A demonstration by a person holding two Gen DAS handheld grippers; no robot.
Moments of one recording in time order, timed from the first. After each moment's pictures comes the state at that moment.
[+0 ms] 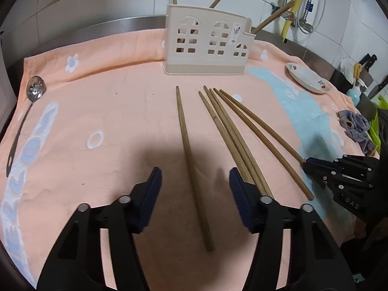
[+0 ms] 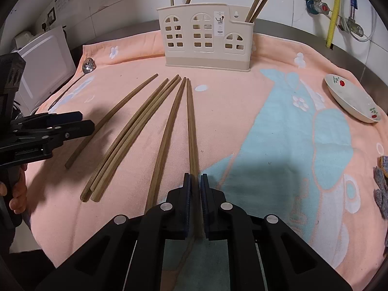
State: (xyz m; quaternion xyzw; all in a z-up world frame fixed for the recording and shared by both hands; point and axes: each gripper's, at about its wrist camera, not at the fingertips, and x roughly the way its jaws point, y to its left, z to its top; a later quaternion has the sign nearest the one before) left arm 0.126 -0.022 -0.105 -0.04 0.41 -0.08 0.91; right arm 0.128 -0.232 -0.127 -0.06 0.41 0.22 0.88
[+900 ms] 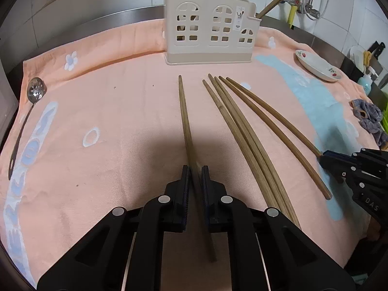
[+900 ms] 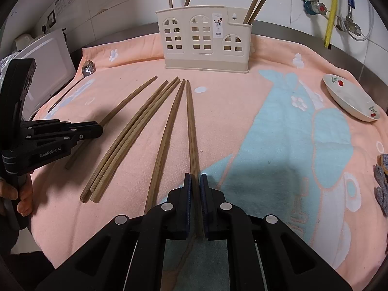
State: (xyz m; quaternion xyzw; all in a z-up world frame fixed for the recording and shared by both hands) left arm 0.137 -0.034 -0.119 0.00 0.43 -0.05 0.90; right arm 0.126 -0.232 -0.126 -0.05 0.40 0.22 0.89
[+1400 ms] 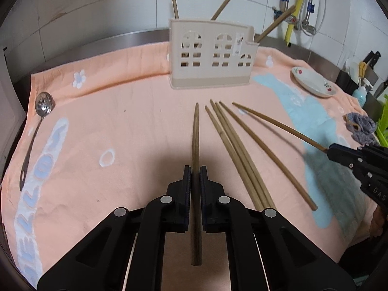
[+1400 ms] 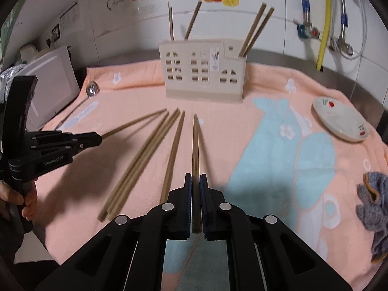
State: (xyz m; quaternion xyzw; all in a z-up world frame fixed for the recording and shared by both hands) left arm 0.130 -0.023 -0.085 -0.01 0.39 -0.05 0.92; right arm 0.119 -0.239 -0.082 -0.05 0.35 0.22 0.91
